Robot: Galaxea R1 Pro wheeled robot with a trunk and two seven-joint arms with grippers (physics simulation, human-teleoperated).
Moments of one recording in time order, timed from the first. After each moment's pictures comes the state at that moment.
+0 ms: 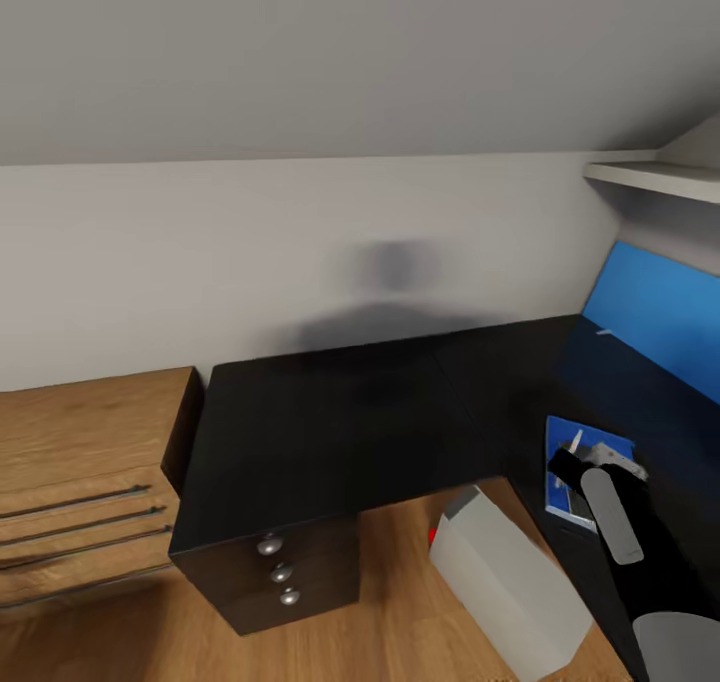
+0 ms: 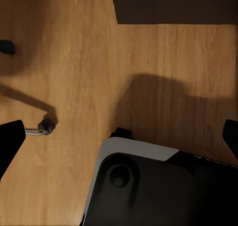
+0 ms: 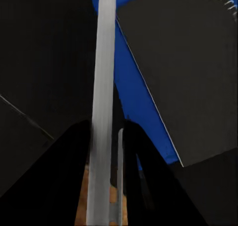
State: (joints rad) left arm 0.25 0.01 -0.09 -1.08 0.26 0.13 0.28; right arm -0.54 -0.18 -0.18 -1.19 -0.70 0.59 -0.58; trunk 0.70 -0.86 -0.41
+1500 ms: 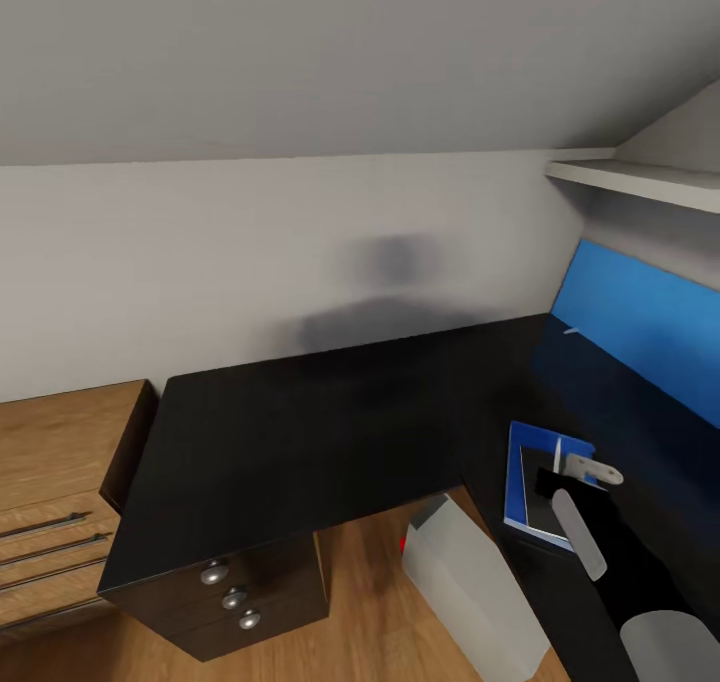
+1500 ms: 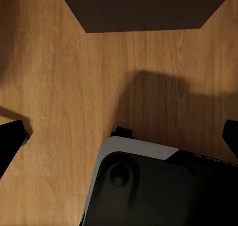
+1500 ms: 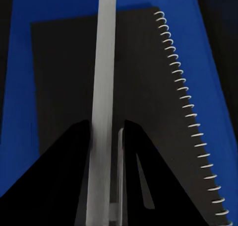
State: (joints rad) left arm 0.25 0.01 -0.09 -1.09 0.26 0.13 0.28; right arm -0.54 -0.20 -0.03 -1.02 -0.45 0.53 -0.47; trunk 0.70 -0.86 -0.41
